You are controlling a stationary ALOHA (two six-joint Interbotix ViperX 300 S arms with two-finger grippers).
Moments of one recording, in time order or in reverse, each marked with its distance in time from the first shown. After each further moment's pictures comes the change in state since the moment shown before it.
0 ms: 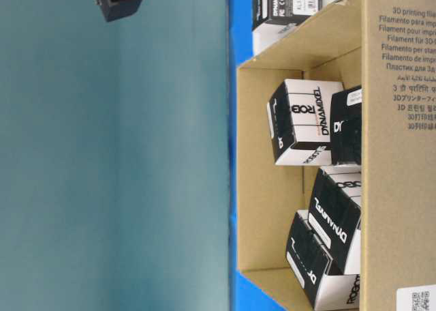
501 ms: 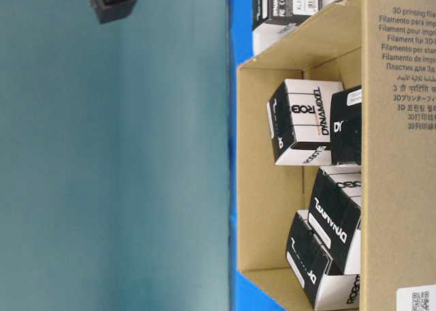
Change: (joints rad) left arm 0.000 0.000 0.000 0.000 0.000 0.002; right arm -0.002 -0.028 -0.012 -0.002 -0.014 0.011
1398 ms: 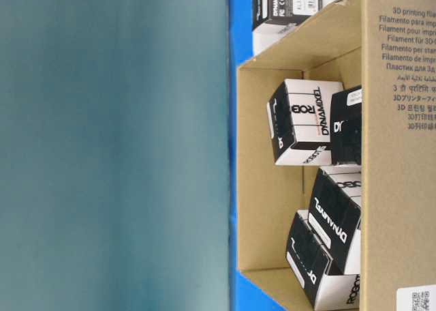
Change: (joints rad) left arm 0.005 0.000 0.000 0.000 0.000 -0.002; right arm 0.057 -0.428 -0.008 0.043 -0.221 0.156
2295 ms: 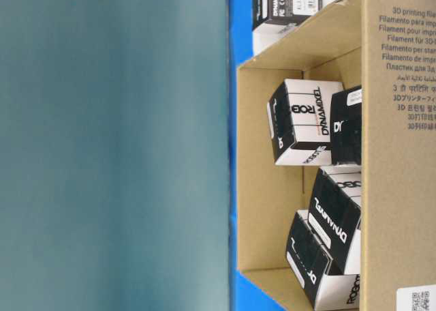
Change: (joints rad) left arm -0.002 -0.017 0.000 0.000 -0.009 0.000; right arm 0.181 -0.041 0.051 0.005 -0.155 0.135
